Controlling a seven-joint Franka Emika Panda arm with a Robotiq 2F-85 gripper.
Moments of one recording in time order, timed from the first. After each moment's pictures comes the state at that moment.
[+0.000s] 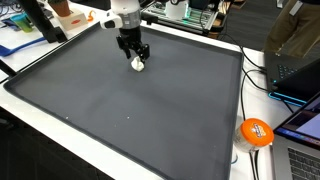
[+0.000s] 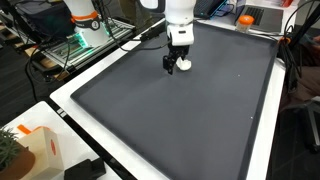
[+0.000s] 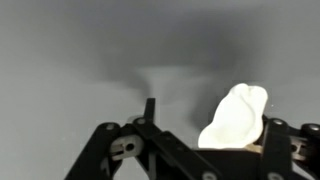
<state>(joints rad) 0.06 0.39 -0.02 -2.22 0.01 2.60 0.10</state>
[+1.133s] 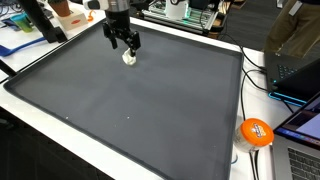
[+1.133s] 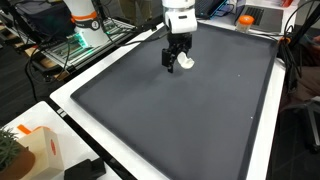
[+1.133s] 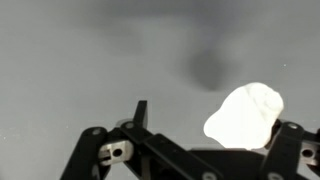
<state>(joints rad) 0.03 0.30 -0.04 -2.20 -0.07 2.58 0.08</state>
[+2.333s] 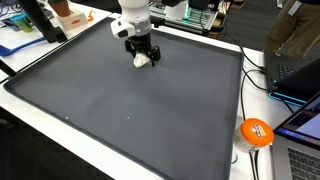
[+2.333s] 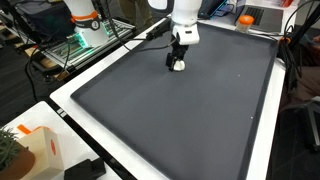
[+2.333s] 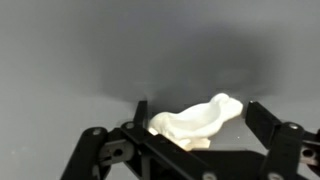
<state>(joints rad) 0.06 0.42 0.04 -2.19 -0.02 2.53 0.07</state>
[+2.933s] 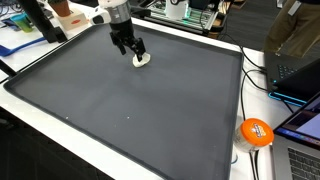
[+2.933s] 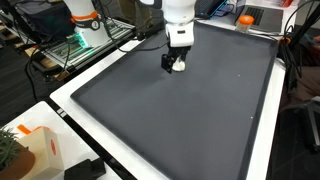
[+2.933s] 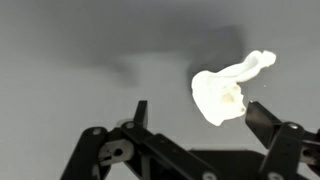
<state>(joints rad) -0.03 0.36 0.02 -2.16 0.11 2.50 0.00</state>
